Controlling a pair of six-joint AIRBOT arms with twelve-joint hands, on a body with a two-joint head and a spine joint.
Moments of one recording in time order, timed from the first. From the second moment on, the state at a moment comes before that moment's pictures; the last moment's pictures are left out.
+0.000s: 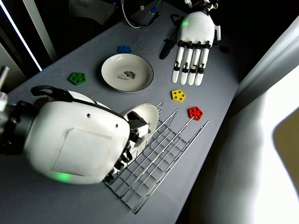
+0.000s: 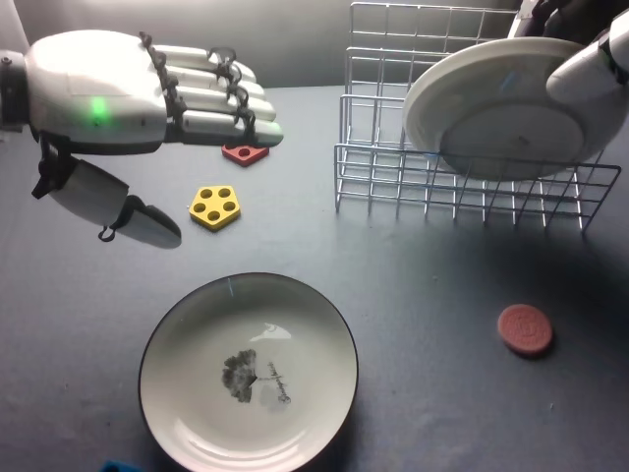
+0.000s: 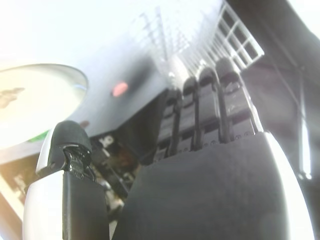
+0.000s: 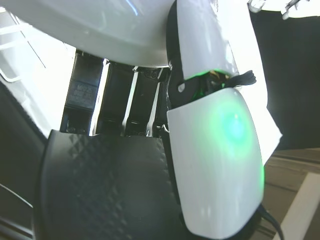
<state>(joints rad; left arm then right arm) 0.37 -0.81 1.72 1.32 -0.98 0.02 0.16 -0.92 1.21 0.01 -0.25 -0.11</state>
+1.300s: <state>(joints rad) 0.42 -0.80 1.71 1.24 -0.98 0.00 0.10 -0.96 1.25 0.12 -0.16 -0.13</state>
